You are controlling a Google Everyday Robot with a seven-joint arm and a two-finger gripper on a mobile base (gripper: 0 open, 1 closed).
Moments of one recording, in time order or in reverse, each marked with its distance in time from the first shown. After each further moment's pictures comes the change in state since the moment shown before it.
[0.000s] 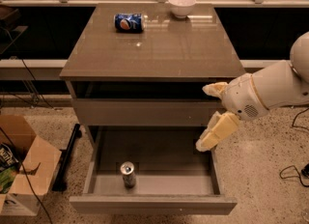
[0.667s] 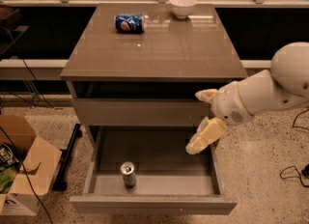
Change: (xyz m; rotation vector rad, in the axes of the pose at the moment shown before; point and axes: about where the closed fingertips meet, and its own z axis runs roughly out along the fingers) arm 0.010 -0.007 0.032 0.001 0.008 0.015
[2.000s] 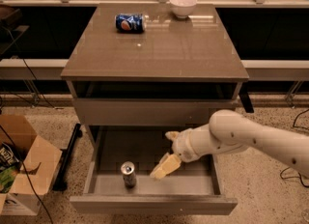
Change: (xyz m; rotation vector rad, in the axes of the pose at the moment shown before) arm 0.078 0.001 0.205 -0.084 -0.070 0.158
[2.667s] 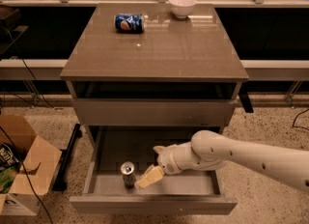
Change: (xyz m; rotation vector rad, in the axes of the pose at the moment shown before) arm 0.032 0.002 0.094 -0.043 -0.067 0.103
